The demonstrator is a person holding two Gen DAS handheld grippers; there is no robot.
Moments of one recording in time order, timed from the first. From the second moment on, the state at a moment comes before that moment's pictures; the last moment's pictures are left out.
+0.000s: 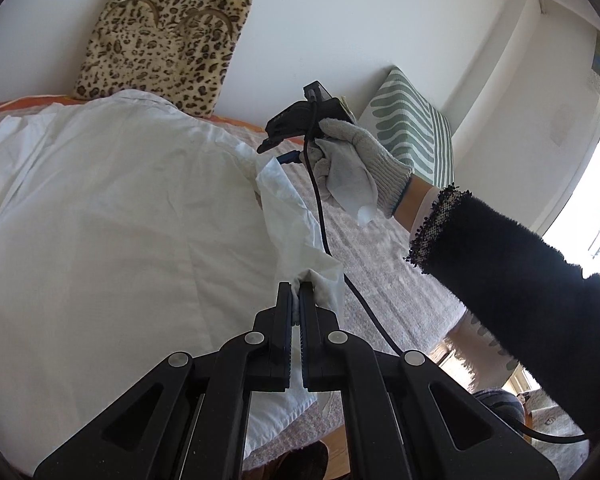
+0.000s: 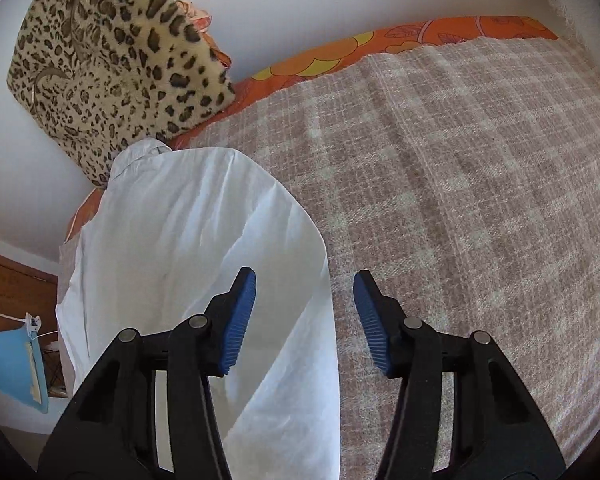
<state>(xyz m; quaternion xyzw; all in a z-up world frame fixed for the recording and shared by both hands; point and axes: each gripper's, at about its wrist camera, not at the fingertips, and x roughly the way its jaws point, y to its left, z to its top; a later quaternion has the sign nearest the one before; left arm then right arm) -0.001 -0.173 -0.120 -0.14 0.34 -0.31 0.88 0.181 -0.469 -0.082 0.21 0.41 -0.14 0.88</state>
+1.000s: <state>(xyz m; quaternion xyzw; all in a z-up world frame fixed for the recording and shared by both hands) -0.010 -0.097 -0.161 -0.15 0.39 -0.24 0.88 0.208 -0.356 -0.038 0.08 0.39 -0.11 0.91</state>
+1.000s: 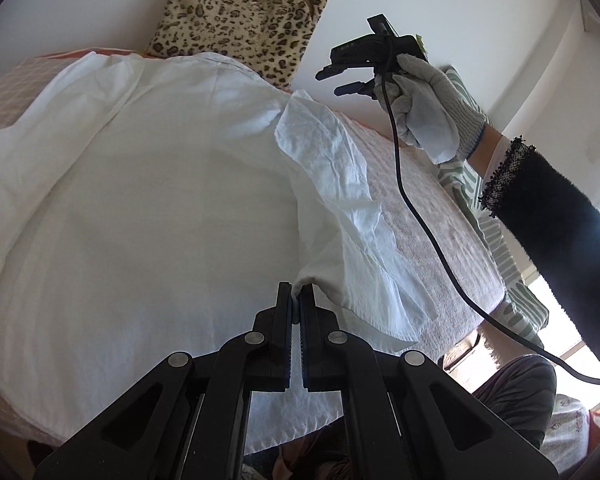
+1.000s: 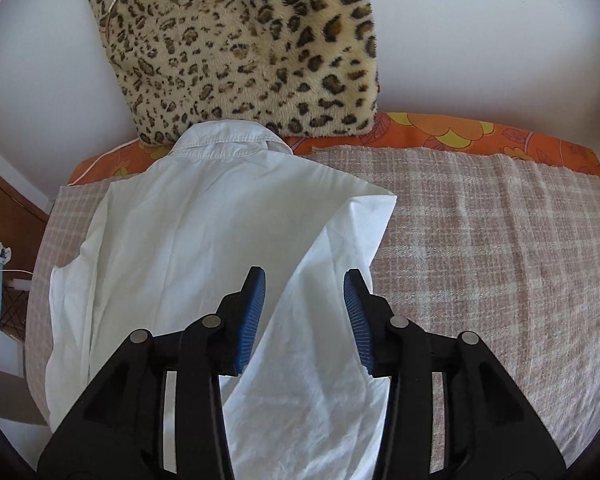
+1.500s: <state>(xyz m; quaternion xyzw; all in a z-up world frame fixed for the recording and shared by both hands) -0.034 -0.083 -0.147 -0.12 0.40 -0.20 0.89 0.113 -0.394 -0.113 0.14 0.42 -0.12 0.89</state>
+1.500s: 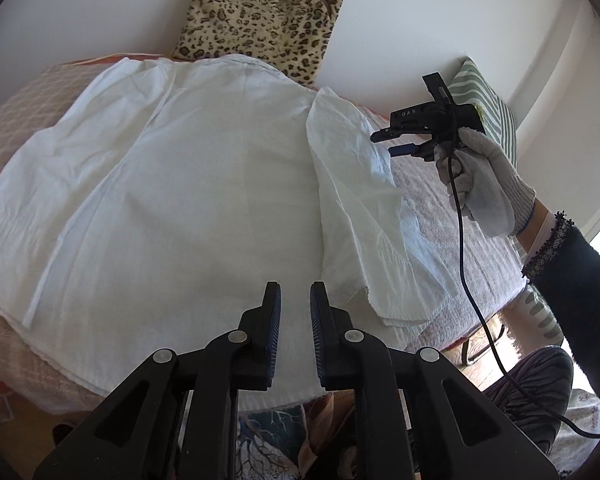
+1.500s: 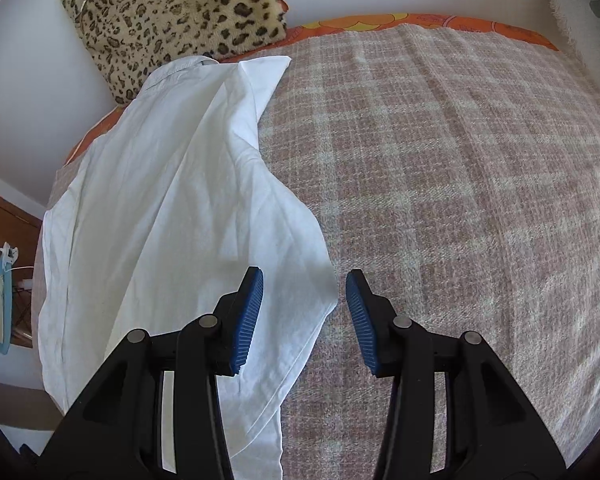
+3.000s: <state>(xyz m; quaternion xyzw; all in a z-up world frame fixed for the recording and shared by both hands) -0.006 -0.105 -0.170 -0.24 0.49 -0.26 0.80 0.107 -0.397 -0.116 0.14 0.36 -0.13 0.91</state>
